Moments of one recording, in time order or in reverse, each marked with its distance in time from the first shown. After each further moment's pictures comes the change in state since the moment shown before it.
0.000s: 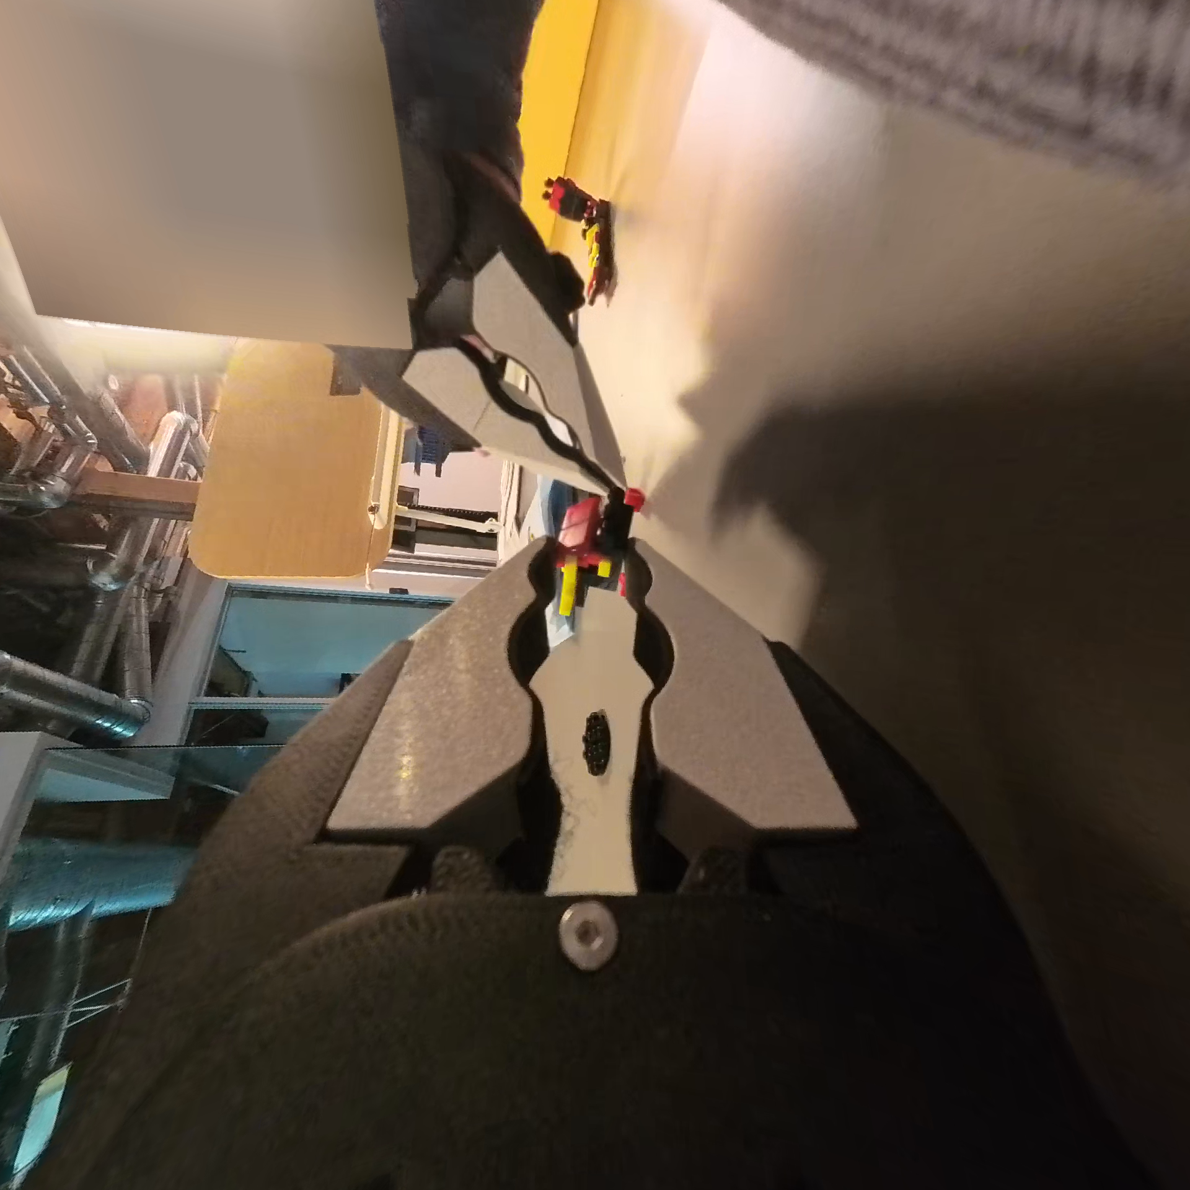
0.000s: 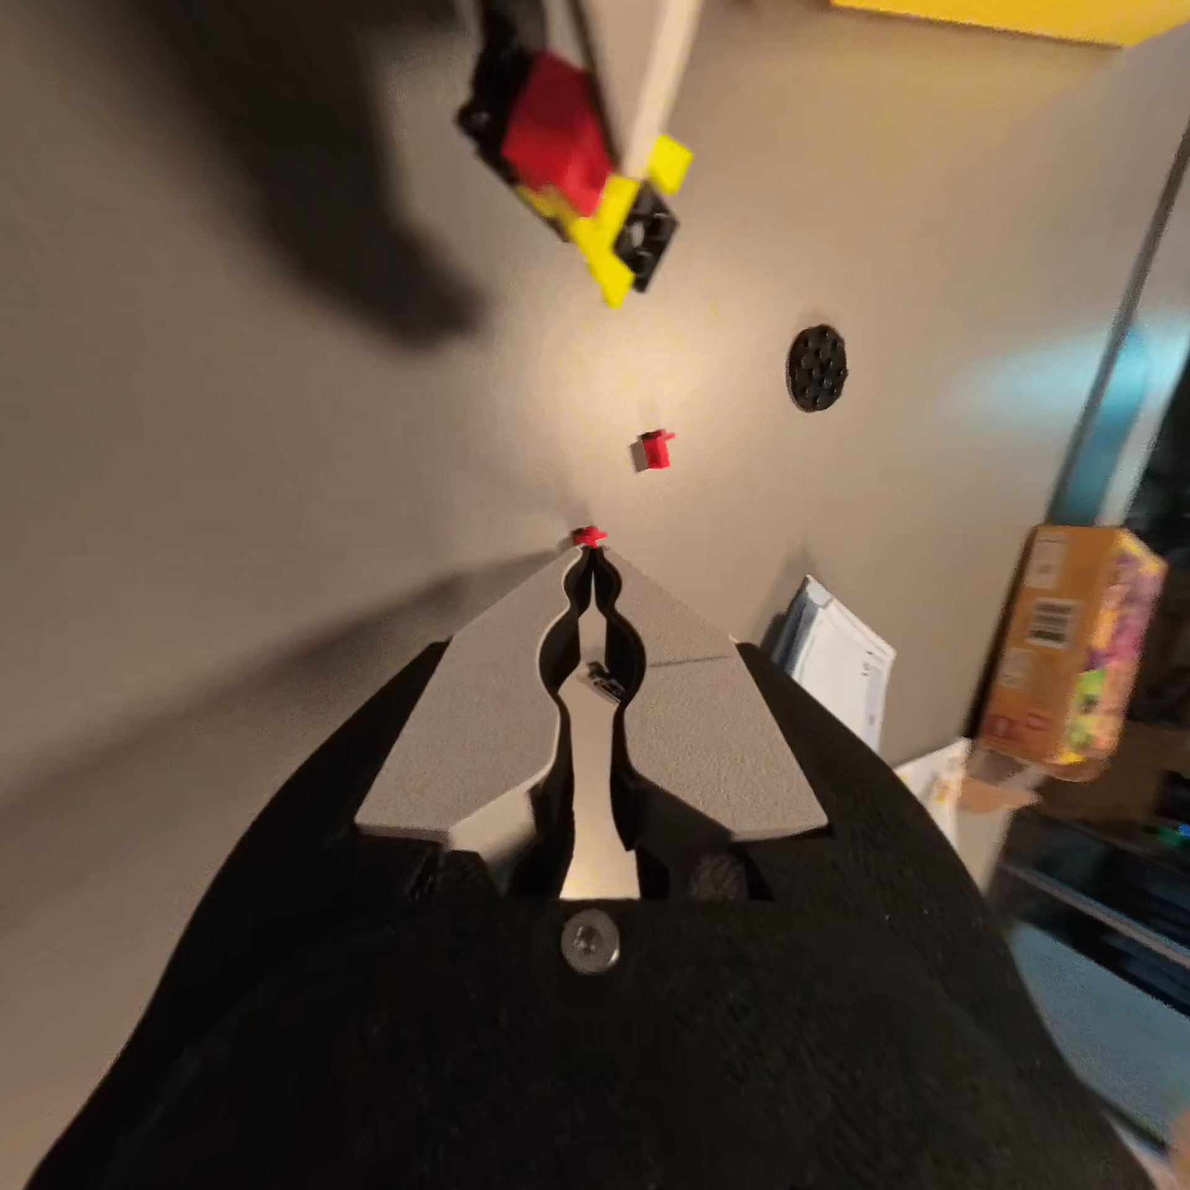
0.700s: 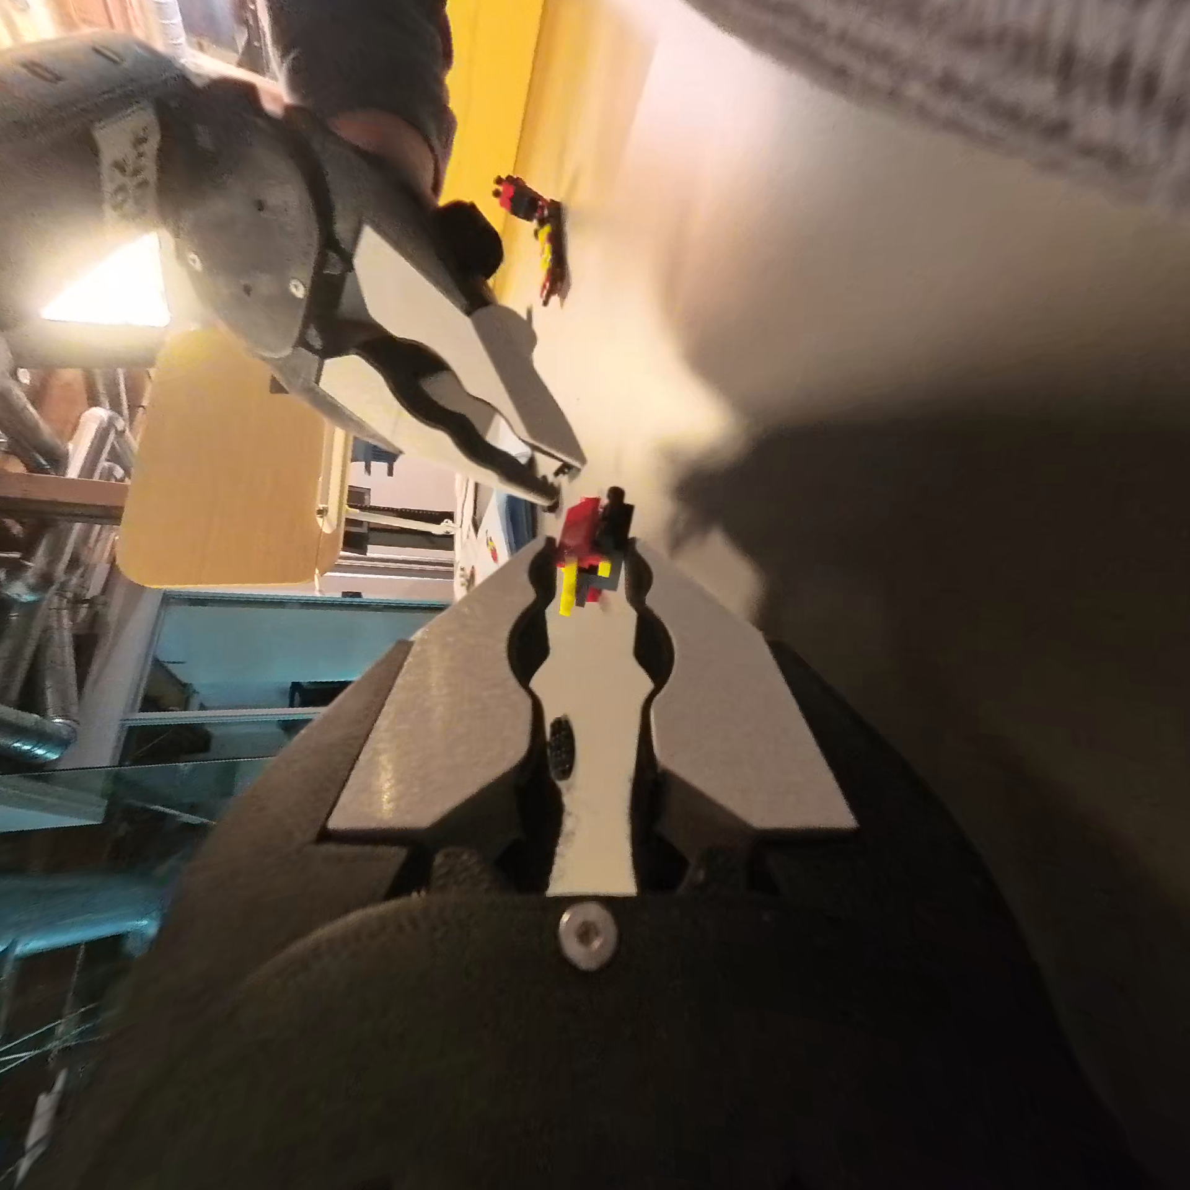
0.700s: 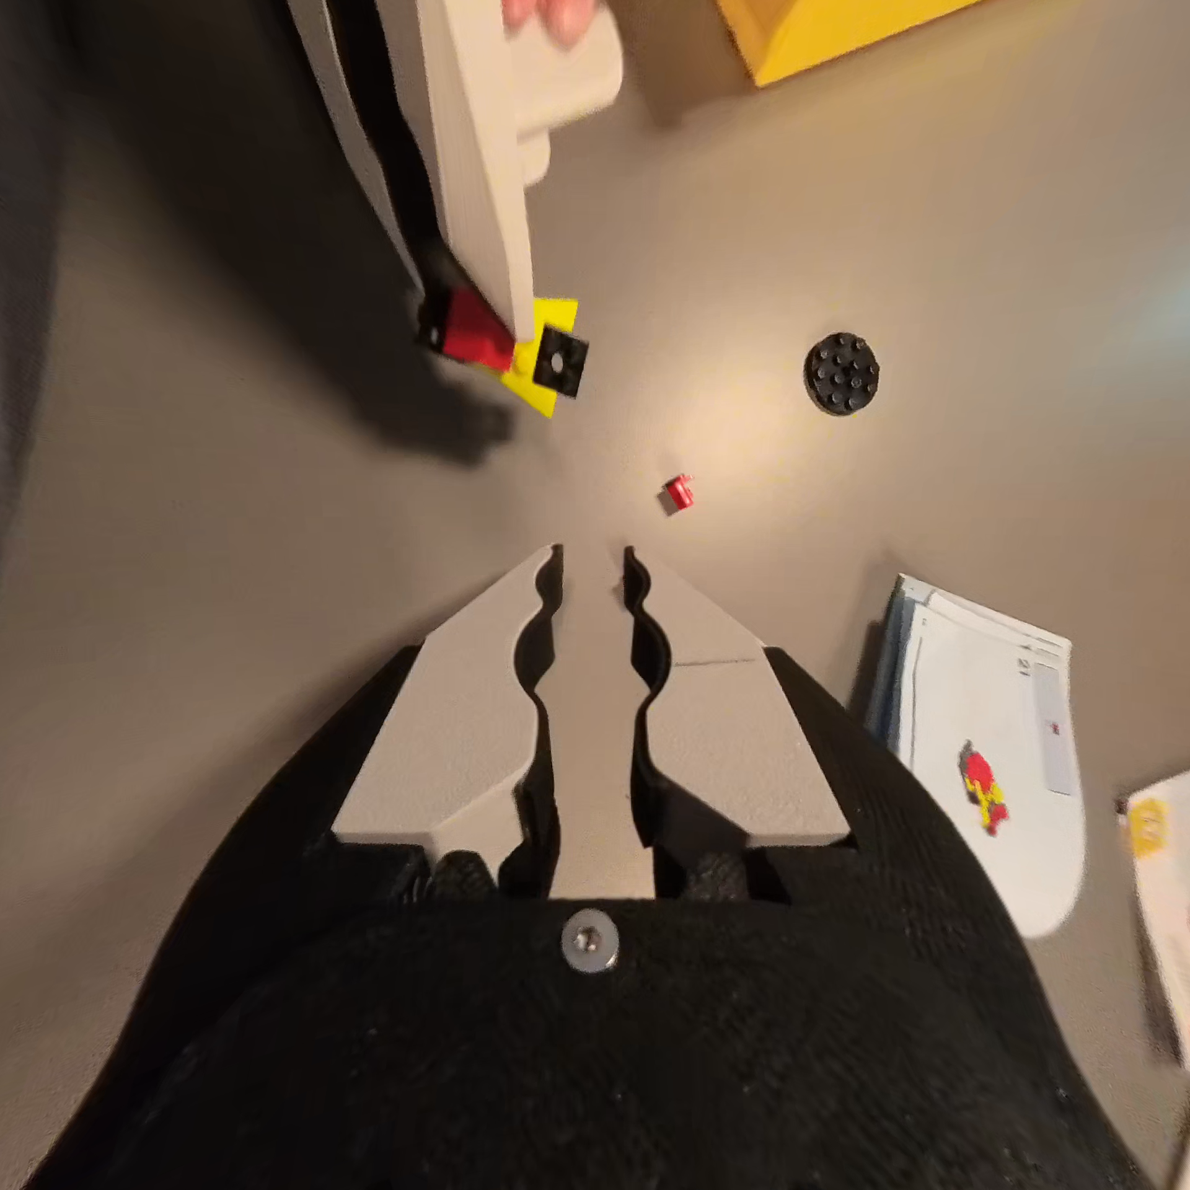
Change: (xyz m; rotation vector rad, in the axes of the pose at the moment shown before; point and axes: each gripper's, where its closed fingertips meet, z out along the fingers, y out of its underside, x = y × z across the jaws) left arm 0.012 0.000 0.002 -0.005 0.080 -0.024; right arm -0.005 -0.024 -0.015 0.158 -0.176 0.365
